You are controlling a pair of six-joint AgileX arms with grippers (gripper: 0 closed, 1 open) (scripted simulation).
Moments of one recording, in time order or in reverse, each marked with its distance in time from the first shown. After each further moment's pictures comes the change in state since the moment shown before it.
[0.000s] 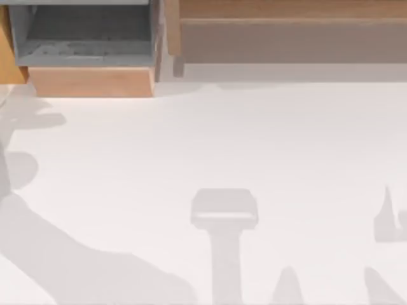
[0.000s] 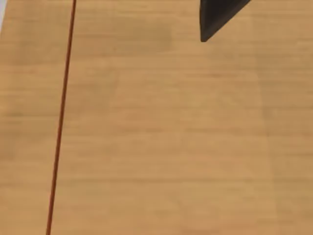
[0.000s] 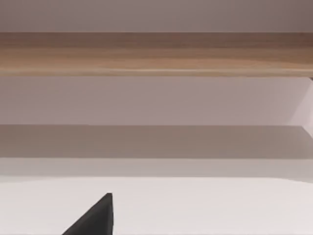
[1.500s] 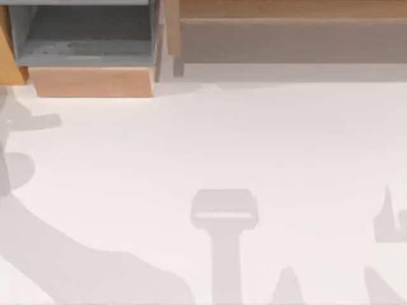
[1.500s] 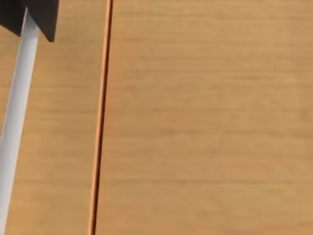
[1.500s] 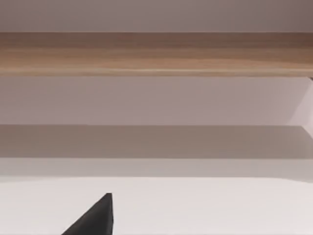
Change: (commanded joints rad) left arm 0.010 0.000 -0.018 0.000 0.003 -0.003; right arm 0.000 0.000 0.000 0.000 0.000 0.000
